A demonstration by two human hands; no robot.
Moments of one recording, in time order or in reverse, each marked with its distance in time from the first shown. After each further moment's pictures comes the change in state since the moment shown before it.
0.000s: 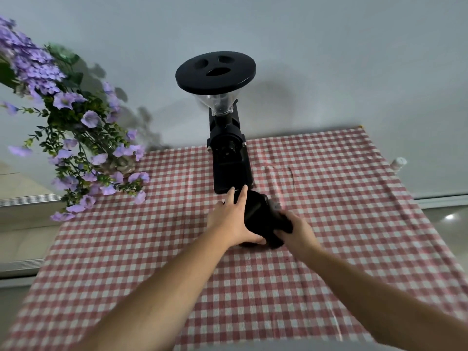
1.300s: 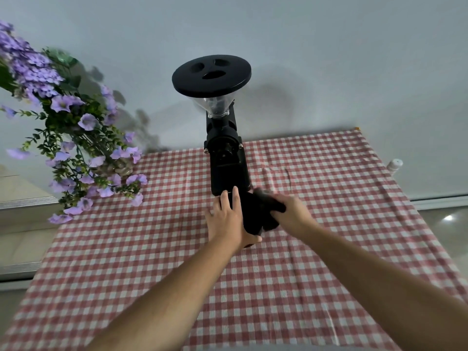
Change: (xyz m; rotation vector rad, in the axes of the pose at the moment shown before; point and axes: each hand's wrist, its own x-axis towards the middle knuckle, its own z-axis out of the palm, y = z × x) left_hand 0.005 0.013 0.026 0.021 0.132 -0.162; right_hand 0.021 -0.036 -0.020 -0.117 0.003 -0.063
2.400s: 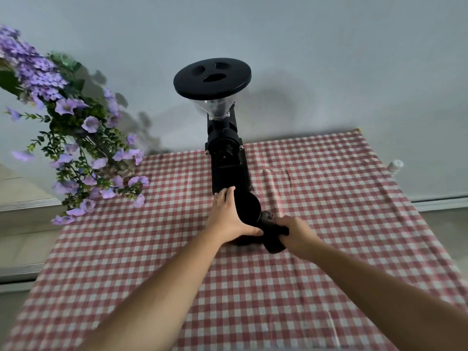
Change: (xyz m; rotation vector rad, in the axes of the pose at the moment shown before) left_hand 0.012 -0.016 -0.017 -0.489 -0.138 0.045; right_hand -0.017 0.030 0.012 -0.222 -0.191 -0.058
